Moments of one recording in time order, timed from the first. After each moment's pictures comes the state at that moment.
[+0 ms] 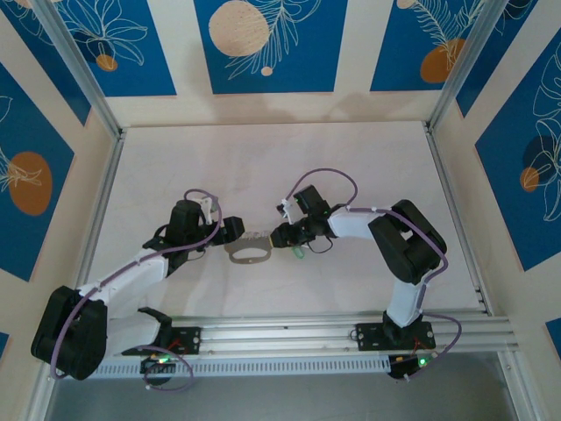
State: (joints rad) left arm -0.42 1.15 0.52 -0.02 0.32 -0.62; right arm 0.62 1.82 0.93 -0.13 -0.58 0.36
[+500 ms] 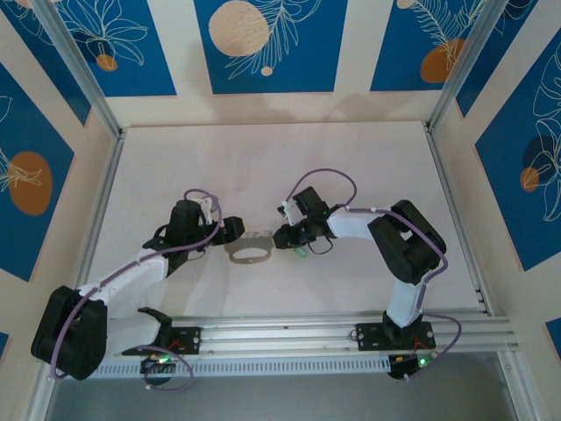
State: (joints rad) left arm -0.42 1.15 0.52 -0.02 0.32 -0.62; right arm 0.63 1.82 0.94 -0.16 -0.52 0.34
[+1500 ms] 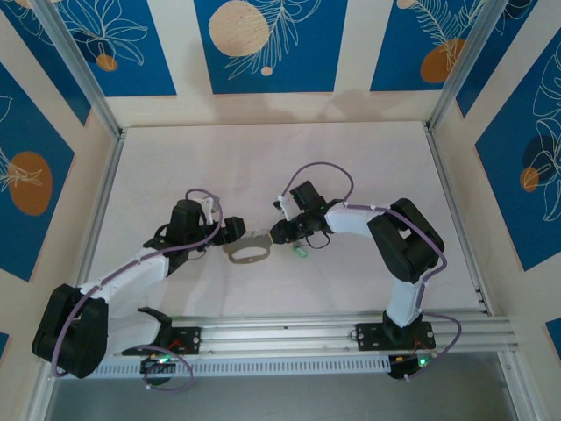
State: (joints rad) left arm -0.42 1.16 0.52 -0.02 0.34 -0.62; right arm 0.63 1.84 1.00 -0.20 -0.50 0.24
